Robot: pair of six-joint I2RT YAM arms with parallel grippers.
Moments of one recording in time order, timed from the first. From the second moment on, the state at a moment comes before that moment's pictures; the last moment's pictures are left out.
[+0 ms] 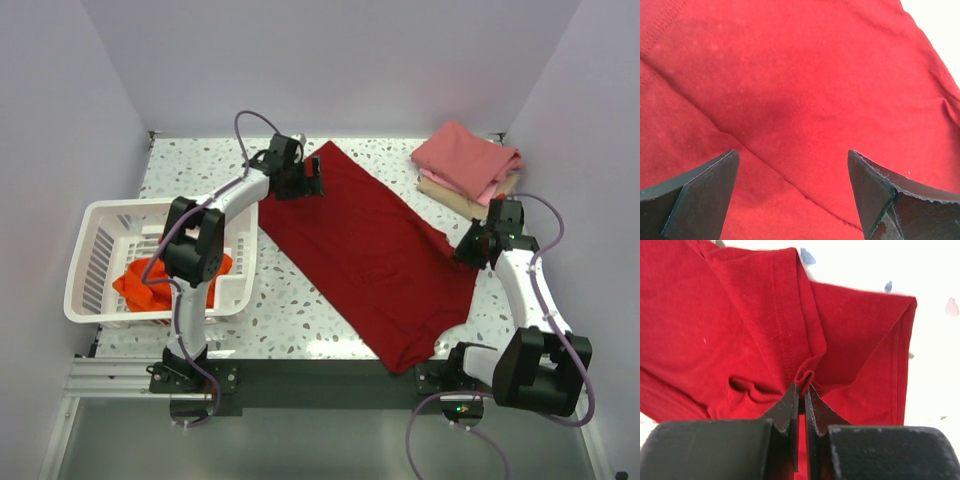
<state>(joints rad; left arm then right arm) -0.41 2.12 1.68 -0.40 0.13 -0.47 -0.18 1.19 0.83 -0.63 -0.10 0.44</state>
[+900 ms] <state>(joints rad) -0.43 1.98 1.54 -0.37 0.13 -0.47 -0.08 0.99 0.71 -0.76 -0.12 0.45</state>
